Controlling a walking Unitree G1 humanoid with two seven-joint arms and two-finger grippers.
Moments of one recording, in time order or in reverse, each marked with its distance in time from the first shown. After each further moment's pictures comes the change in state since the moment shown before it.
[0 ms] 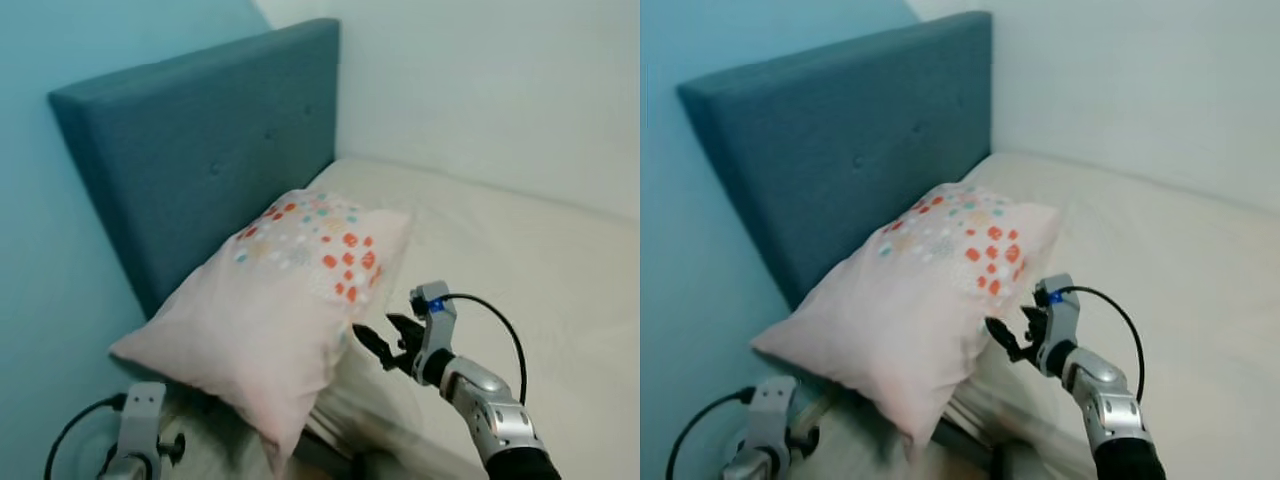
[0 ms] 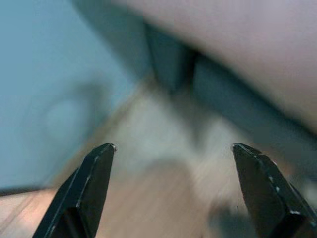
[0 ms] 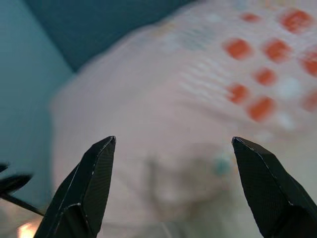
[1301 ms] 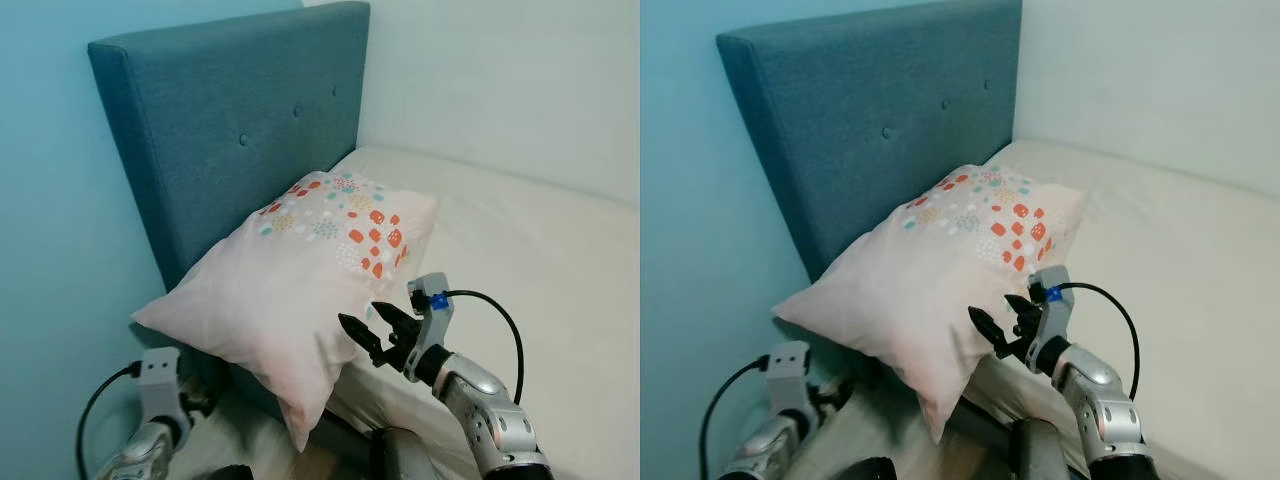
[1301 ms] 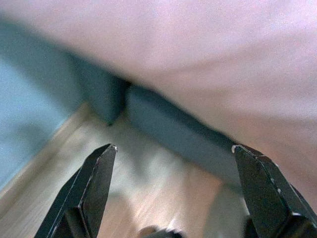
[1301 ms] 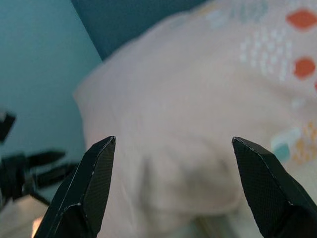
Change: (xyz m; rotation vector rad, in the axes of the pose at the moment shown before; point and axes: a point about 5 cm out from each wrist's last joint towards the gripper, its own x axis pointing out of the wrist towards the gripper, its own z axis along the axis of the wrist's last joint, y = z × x) left arm 0.001 -0.062 0.017 -0.031 -0.094 -0.331; right arm -0.009 0.018 -0.001 0.000 0.007 0.032
